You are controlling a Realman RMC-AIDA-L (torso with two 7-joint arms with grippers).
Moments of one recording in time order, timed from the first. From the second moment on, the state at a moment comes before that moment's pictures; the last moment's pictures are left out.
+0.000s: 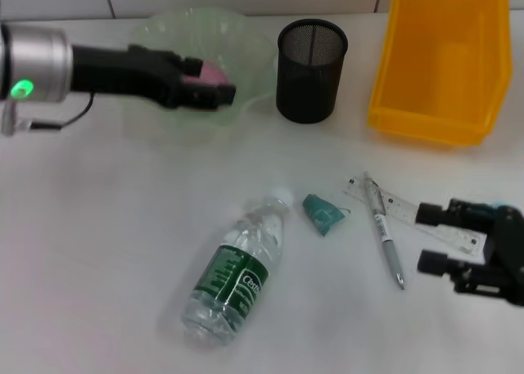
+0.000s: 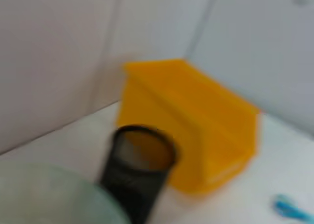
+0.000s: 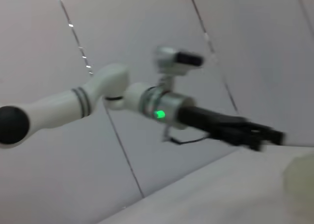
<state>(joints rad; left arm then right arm) -0.58 -2.06 0.92 1.00 2.03 1.49 -1.90 0.38 2.03 -0.36 -0.48 -2.16 -2.00 1.17</state>
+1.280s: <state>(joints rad) -0.43 -2.06 0.91 0.73 1.89 1.80 -1.45 0.68 2.08 -1.26 -1.42 -2.58 -1.80 2.31</state>
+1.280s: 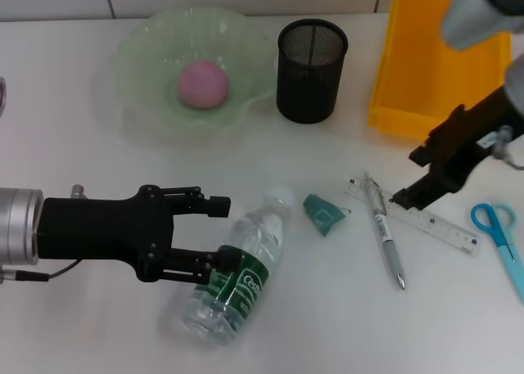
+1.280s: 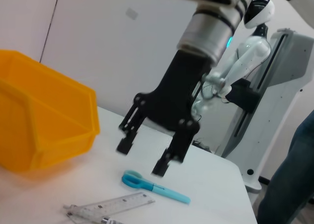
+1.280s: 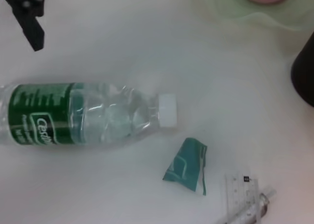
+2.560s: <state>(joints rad) -0.45 -2.06 0.89 0.66 1.89 1.78 -1.45 0.68 2.09 -1.69 -1.22 -2.49 -1.37 2.28</state>
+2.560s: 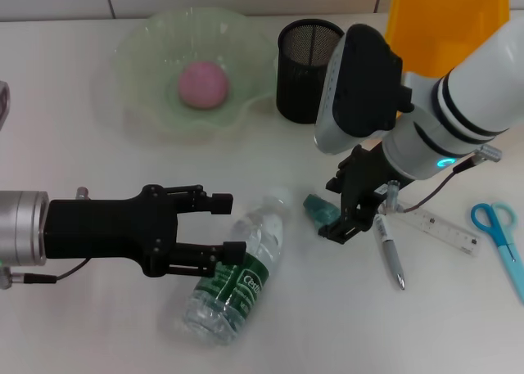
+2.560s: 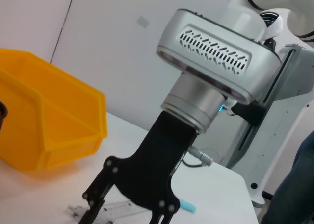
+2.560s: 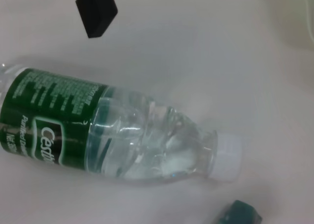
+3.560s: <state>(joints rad) -0.45 -2.06 0.89 0.65 1.90 1.77 -1.44 0.72 2.09 -1.73 -1.08 -2.45 -1.24 2.27</state>
